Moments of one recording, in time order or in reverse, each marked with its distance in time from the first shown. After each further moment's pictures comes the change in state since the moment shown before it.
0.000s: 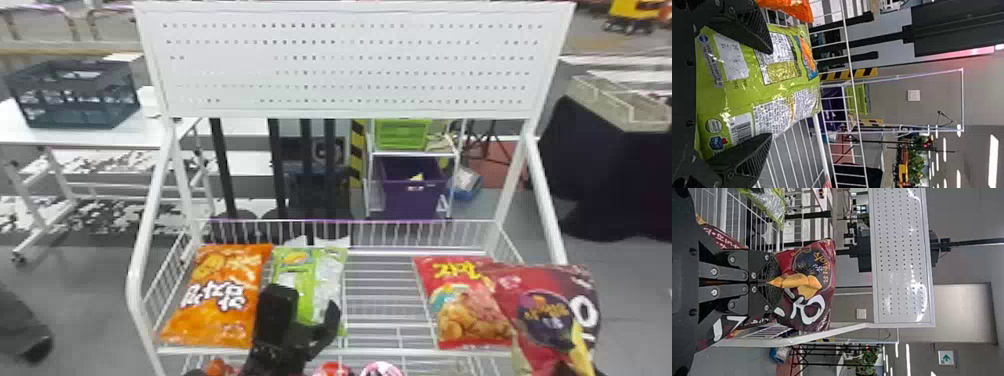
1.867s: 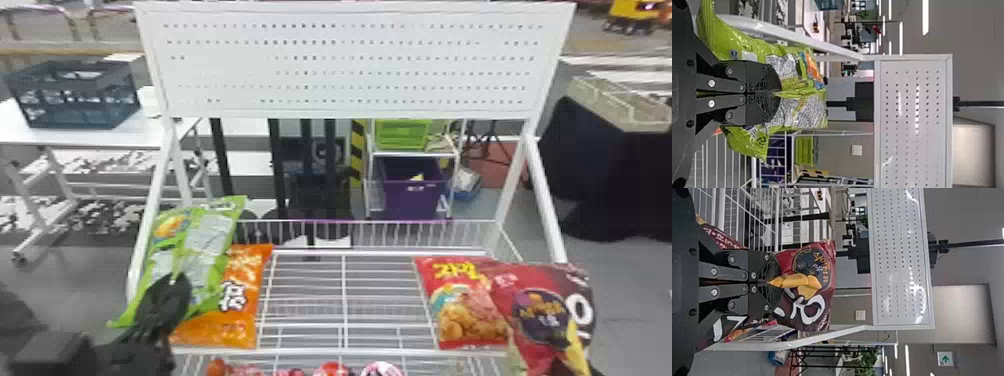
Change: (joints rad) left arm 0.691 0.105 0.579 -0.696 -0.071 -0.108 -0.014; right arm -0.008 -0.003 0.011 0.003 0.003 -0.003 0.000
